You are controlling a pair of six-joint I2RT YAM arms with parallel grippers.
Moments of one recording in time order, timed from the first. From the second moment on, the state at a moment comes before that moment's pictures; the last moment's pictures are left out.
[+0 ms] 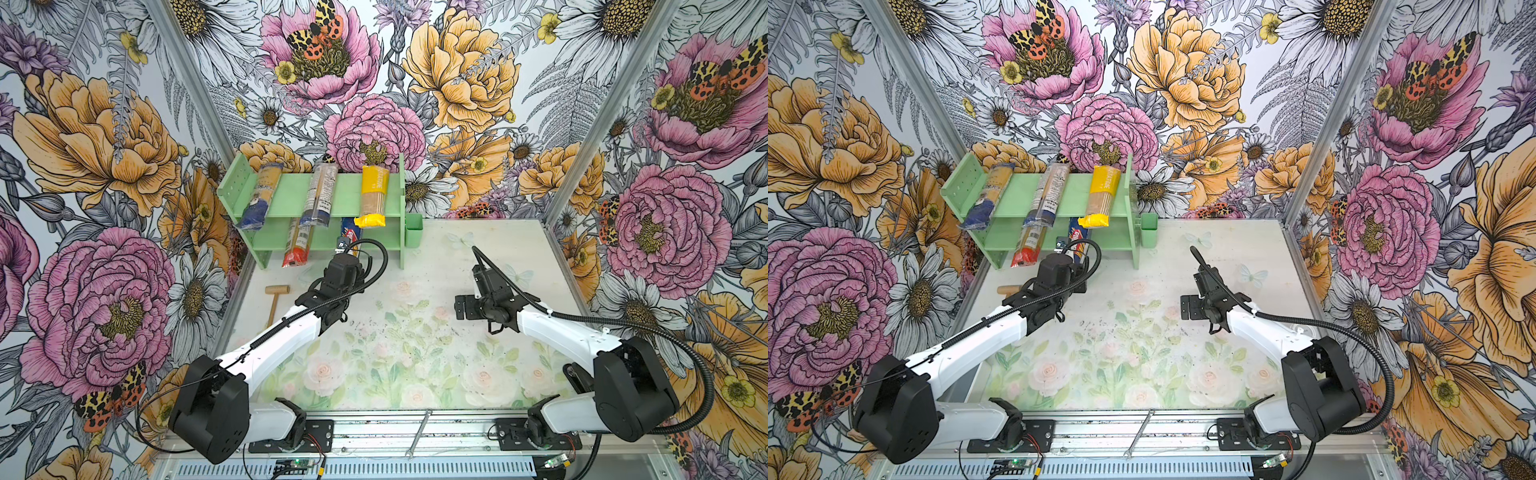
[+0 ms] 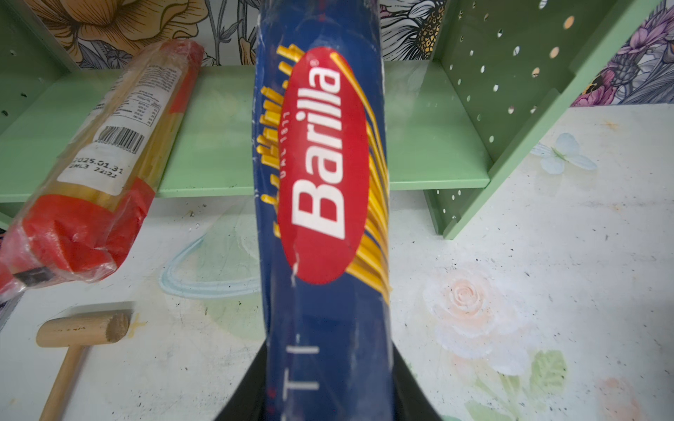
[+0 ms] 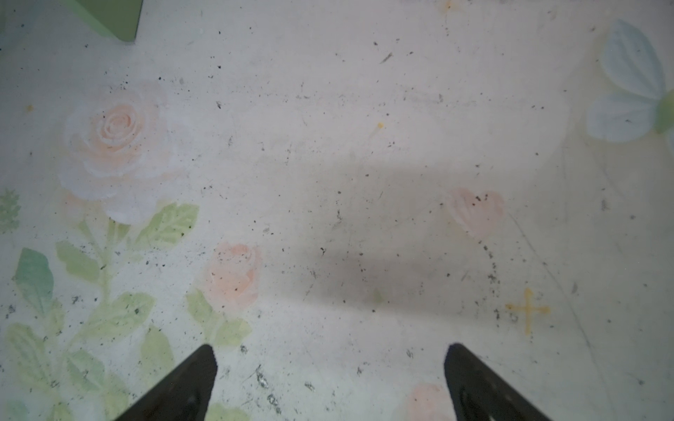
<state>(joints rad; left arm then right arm) -0.50 1.32 0.89 -0.11 -0.42 -0.23 0.39 1.39 0.81 -0.41 0.07 0.30</state>
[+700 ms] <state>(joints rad) -0.45 1.46 0.99 -0.05 -0.39 -0.21 0.39 1.39 0.81 -0.41 0.07 0.30</state>
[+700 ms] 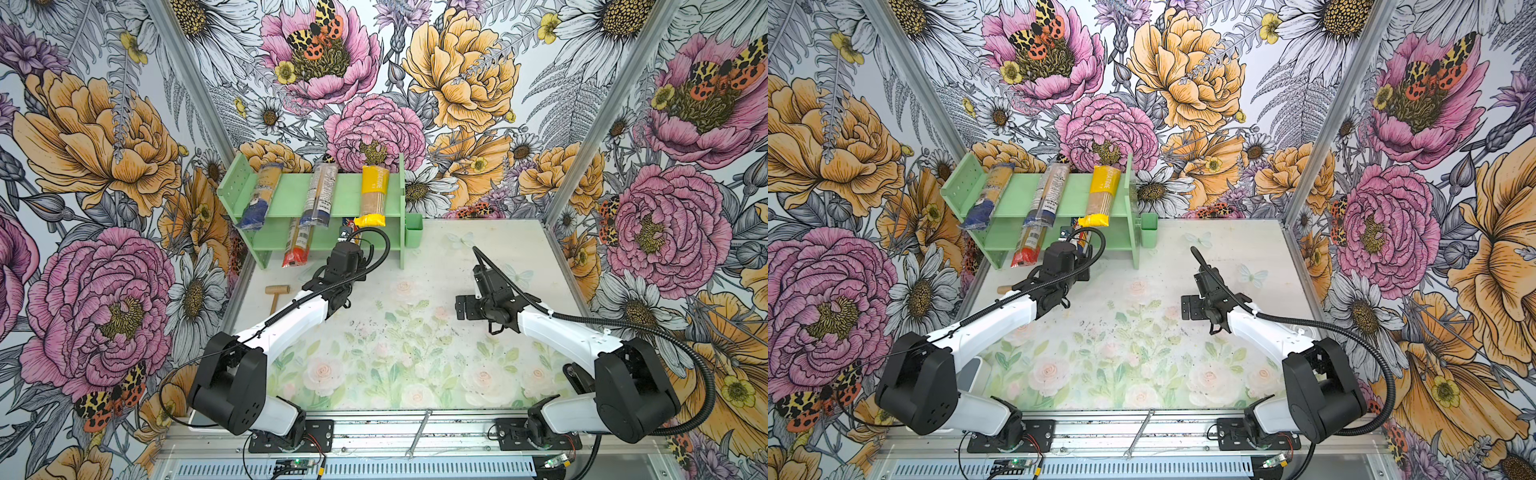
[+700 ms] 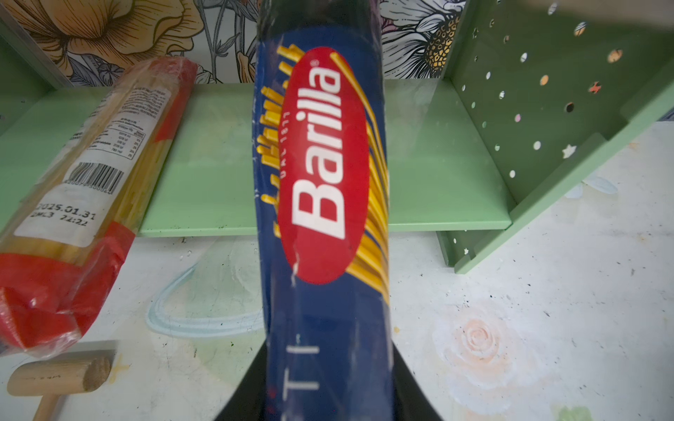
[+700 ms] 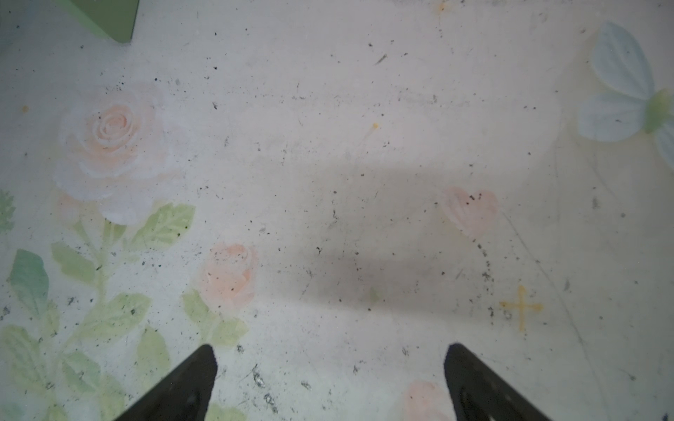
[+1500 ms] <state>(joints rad) -0.40 1.57 1.05 0.03 -0.34 -0.18 0.39 1.39 0.81 -0.41 0.07 0.30</state>
